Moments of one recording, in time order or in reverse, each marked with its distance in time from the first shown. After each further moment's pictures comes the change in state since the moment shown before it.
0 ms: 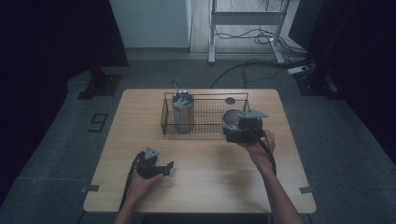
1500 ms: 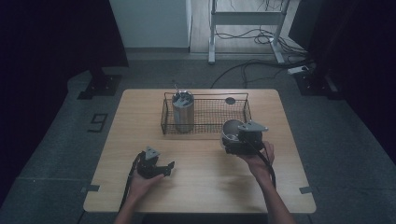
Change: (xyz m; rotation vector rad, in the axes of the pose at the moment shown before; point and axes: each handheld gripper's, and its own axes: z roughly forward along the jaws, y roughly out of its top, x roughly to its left) left arm -0.003 0.001 -0.001 -0.010 -0.002 0.012; right arm 0.016 -0.032 -0.008 -0.009 0.000 0.010
